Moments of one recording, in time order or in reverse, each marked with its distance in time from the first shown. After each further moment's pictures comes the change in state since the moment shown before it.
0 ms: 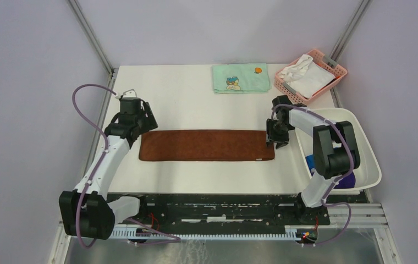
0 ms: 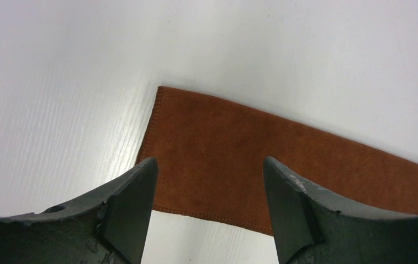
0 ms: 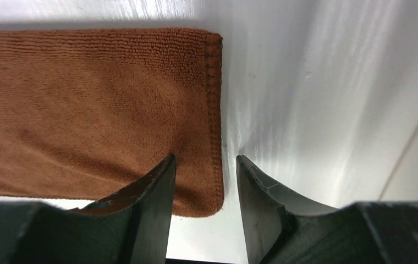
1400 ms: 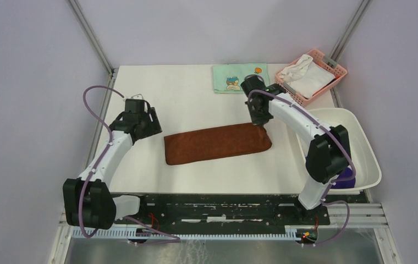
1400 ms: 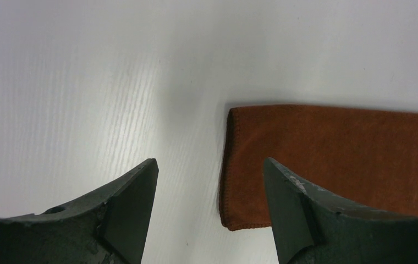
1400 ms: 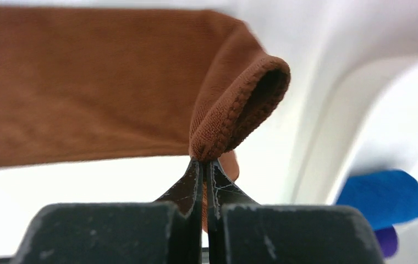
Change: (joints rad) left arm 0.000 0.070 -0.012 -0.029 0.075 0.021; right arm 0.269 0.019 0.418 -0.278 0.384 -0.068
